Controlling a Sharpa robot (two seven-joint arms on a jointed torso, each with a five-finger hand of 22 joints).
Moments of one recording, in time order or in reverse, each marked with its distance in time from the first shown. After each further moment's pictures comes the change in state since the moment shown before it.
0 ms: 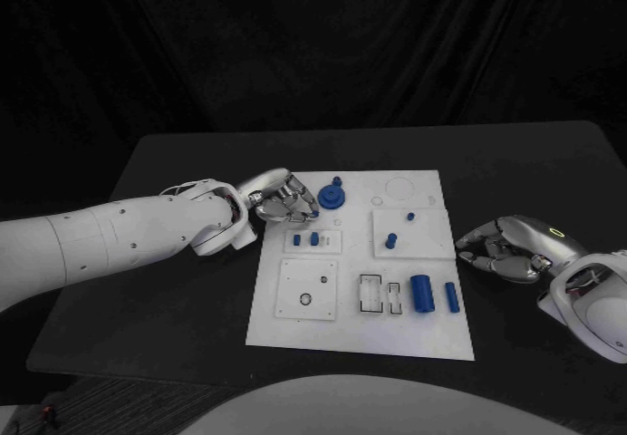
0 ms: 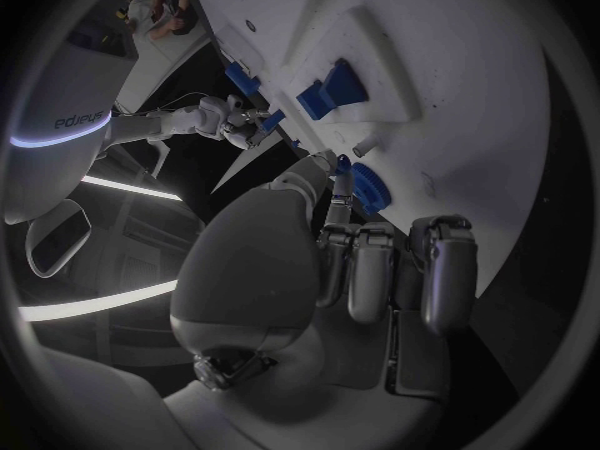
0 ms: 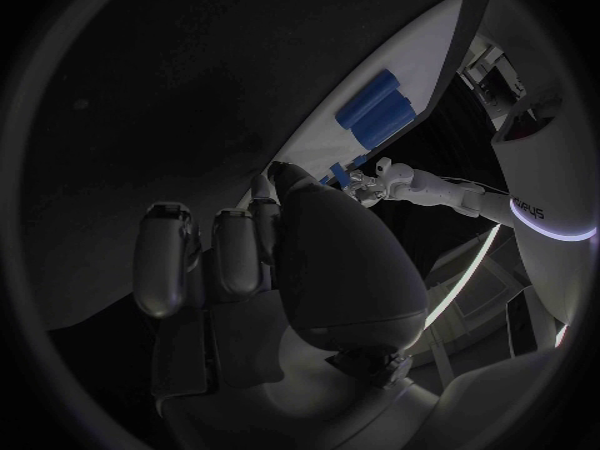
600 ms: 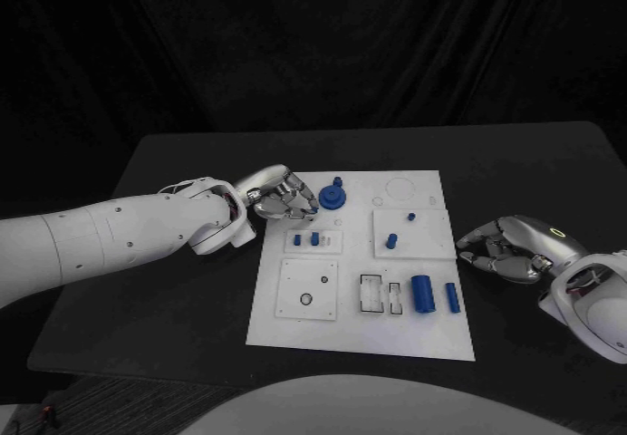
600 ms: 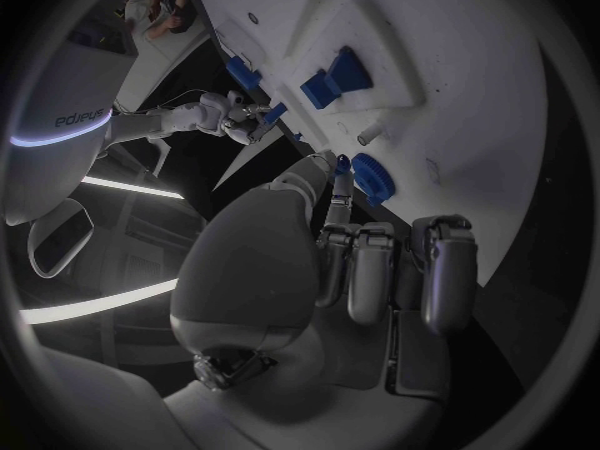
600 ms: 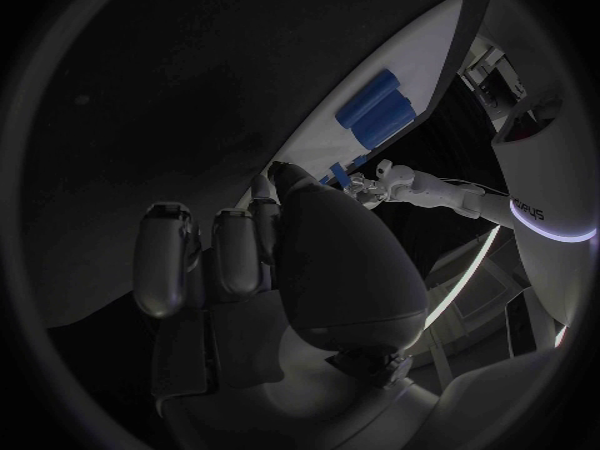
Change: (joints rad) left arm 0.007 -0.014 0.000 0.015 0.007 -0.020 0.008; left_hand -0.007 0.003 0.000 0.000 0.001 0.000 0.000 -0.001 0.000 0.000 0.000 0.000 0.000 0.004 -0.004 0.000 0.000 0.000 0.000 0.000 0.000 0.000; right arm 0.001 0.000 0.000 0.000 -0.007 0.000 -0.003; right_hand -0.001 -0.001 -0.003 0.003 0.000 0.000 0.000 0.000 0.000 0.000 0.000 0.000 0.000 0.000 0.000 0.000 0.001 0.000 0.000 0.000 0.000 -0.001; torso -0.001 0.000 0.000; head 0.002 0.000
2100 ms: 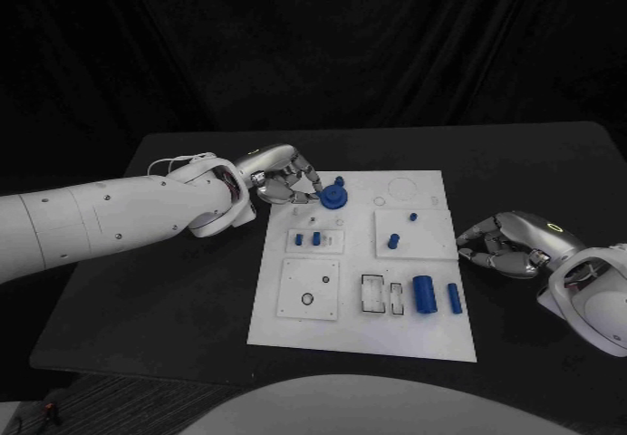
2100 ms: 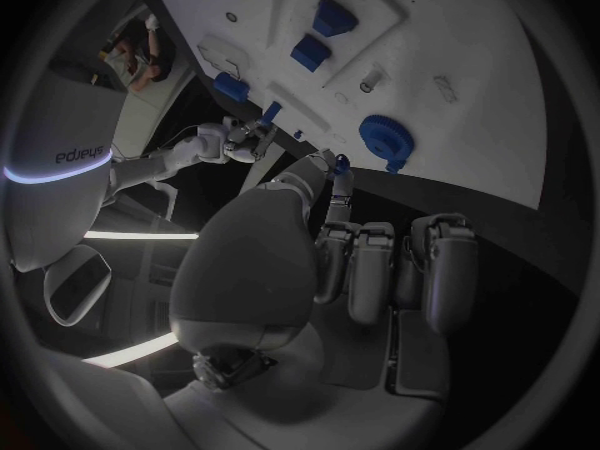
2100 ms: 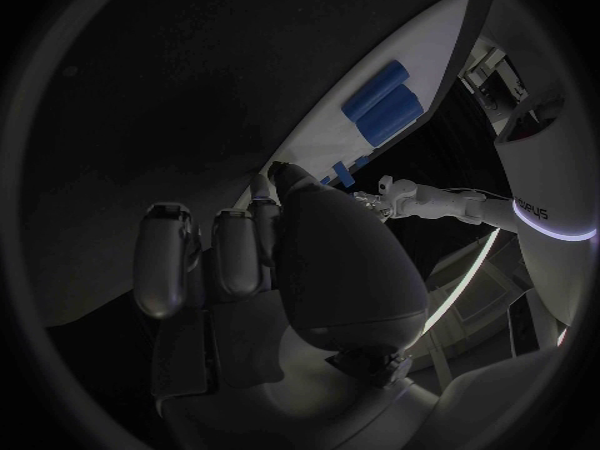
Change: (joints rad) left arm 0.090 -0.031 0.001 0.085 -0.204 -0.064 -0.064; left_hand -0.020 -0.005 0.017 -0.002 -0.033 -0.007 0.000 0.025 0.007 0.000 0.000 -0.046 0.000 -0.004 -0.003 0.000 0.000 0.000 0.000 0.000 -0.009 0.000; right arm 0.018 0.020 0.000 -0.014 -0.003 0.024 -0.010; right_hand 0.000 0.000 0.000 0.000 0.000 0.000 0.000 0.000 -0.001 0.005 0.003 0.006 0.007 0.000 0.000 0.004 0.002 0.000 0.000 0.000 0.005 0.000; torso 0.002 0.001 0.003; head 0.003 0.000
